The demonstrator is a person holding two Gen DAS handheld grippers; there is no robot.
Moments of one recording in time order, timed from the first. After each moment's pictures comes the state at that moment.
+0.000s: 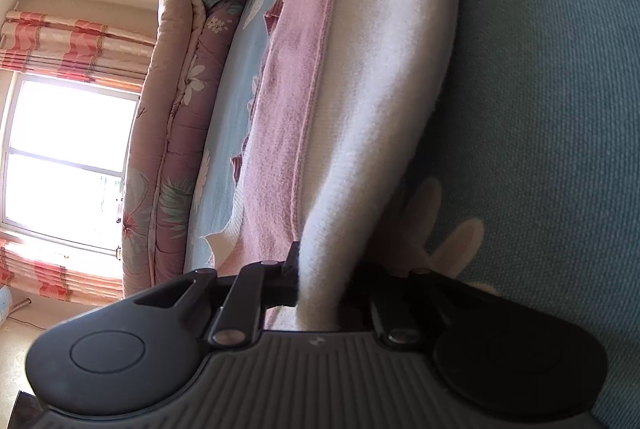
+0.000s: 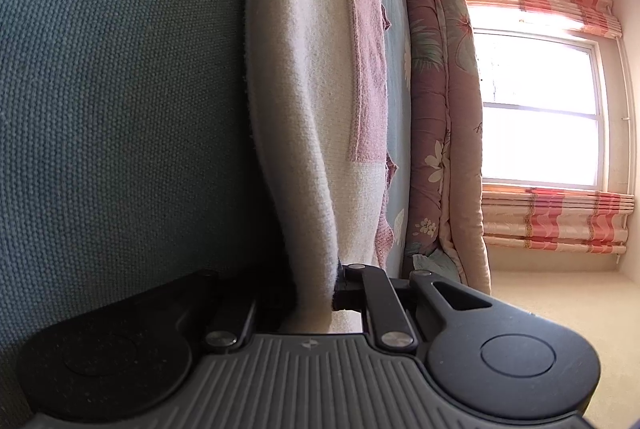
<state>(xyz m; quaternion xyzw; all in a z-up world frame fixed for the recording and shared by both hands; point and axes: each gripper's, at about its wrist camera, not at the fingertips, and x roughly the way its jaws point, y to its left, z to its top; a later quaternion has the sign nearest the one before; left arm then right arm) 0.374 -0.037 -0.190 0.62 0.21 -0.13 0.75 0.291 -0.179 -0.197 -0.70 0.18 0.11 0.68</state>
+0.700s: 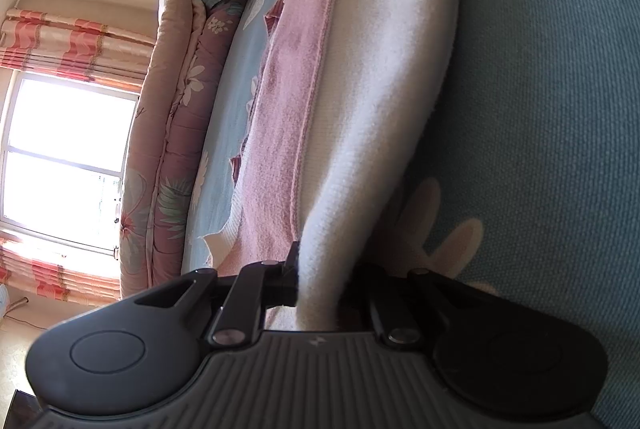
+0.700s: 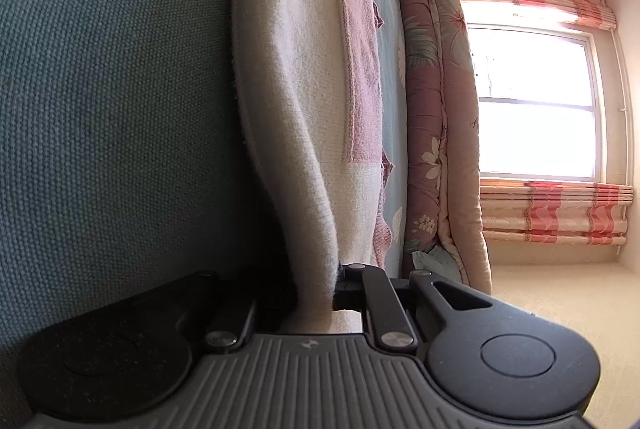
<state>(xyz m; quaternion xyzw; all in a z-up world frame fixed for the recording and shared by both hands) 0.374 -0.035 -0.190 0.61 0.21 -0.13 0.75 0.289 -0.182 -0.196 -0.69 0.18 0.10 0.70</state>
